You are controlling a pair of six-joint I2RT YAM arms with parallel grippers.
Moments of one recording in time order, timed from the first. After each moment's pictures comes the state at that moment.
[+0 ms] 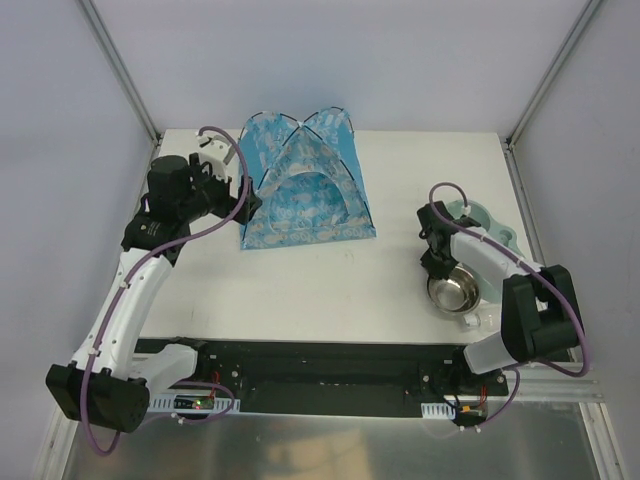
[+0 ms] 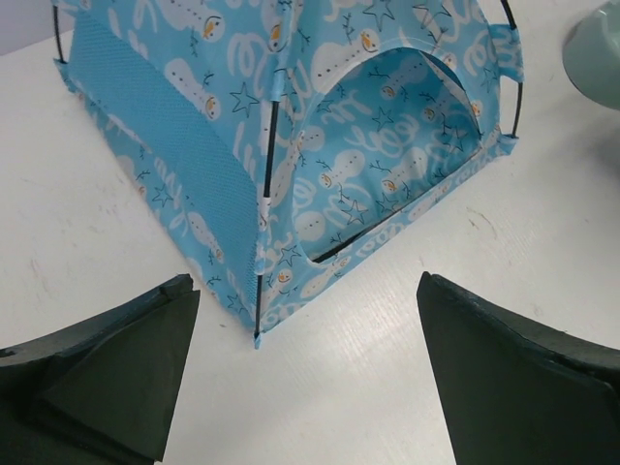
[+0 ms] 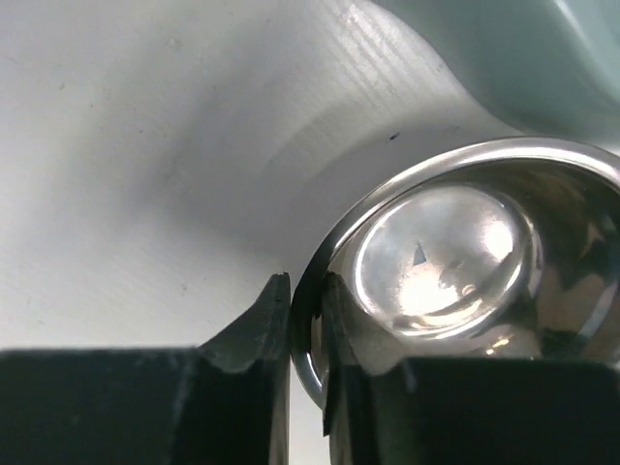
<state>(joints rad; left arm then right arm) -0.18 1.06 1.13 -0.49 0.39 0.08 0.31 1.48 0.88 -0.78 0.38 1.03</state>
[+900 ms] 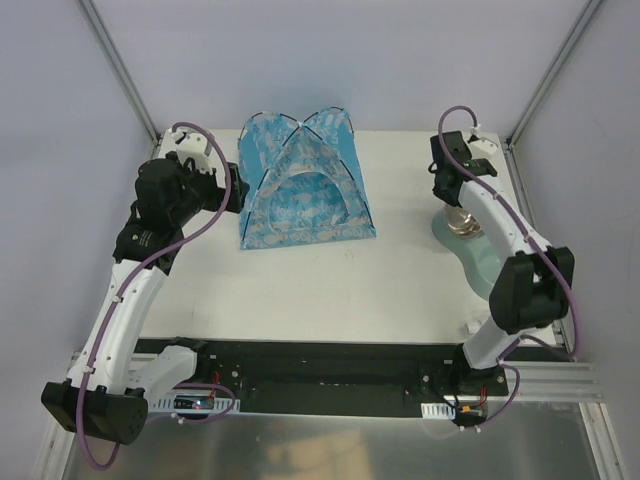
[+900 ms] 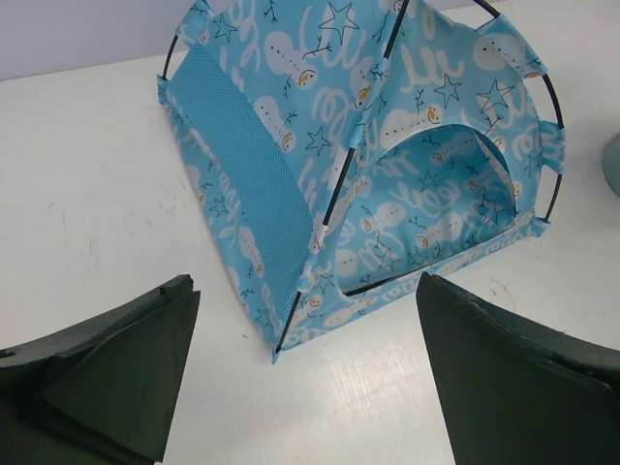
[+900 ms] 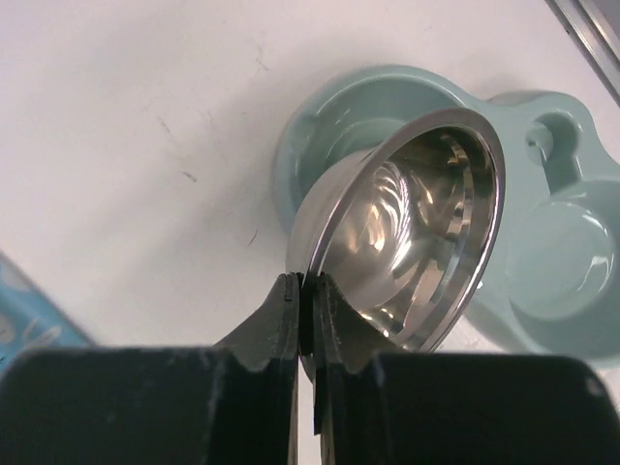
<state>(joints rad) -0.18 0.98 1.10 -0.42 0.17 -0.06 0.24 1.60 1.43 -0.81 0.57 0.73</state>
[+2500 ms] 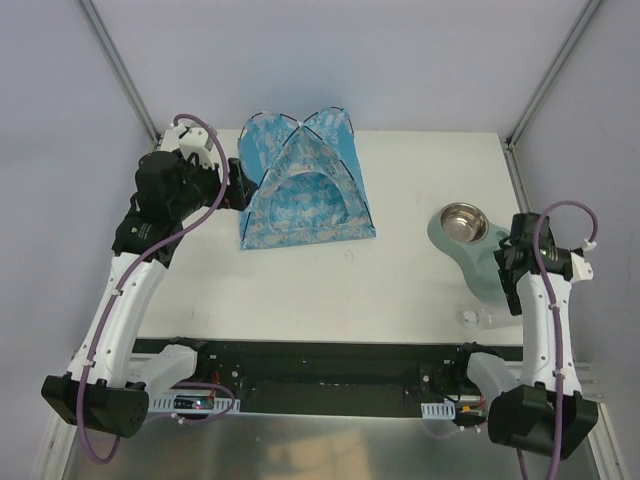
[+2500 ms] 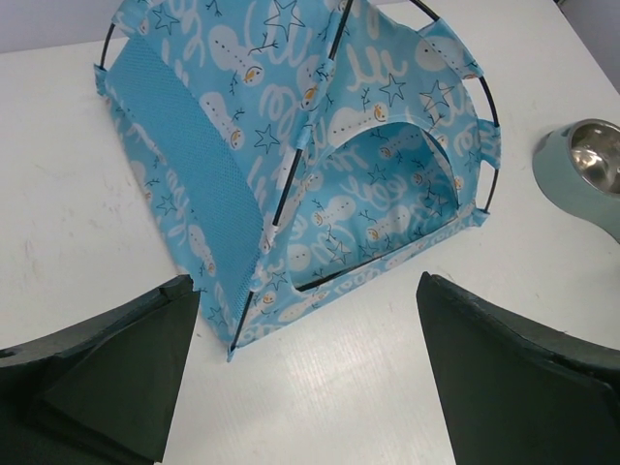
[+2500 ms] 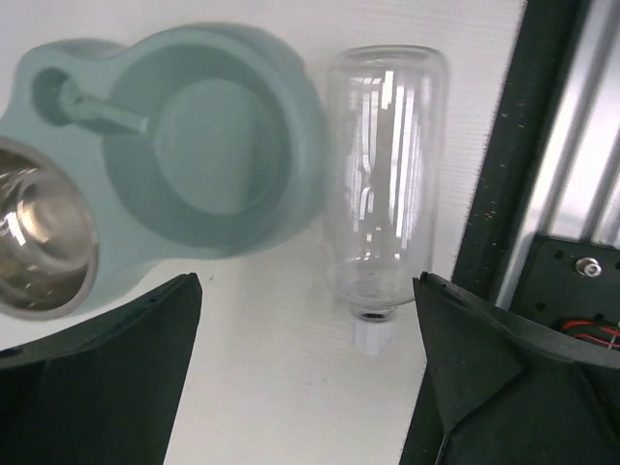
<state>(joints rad) -0.18 1.02 1.17 -0.47 0.27 -0.14 -0.16 1.00 0.98 -1.17 0.52 1.14</state>
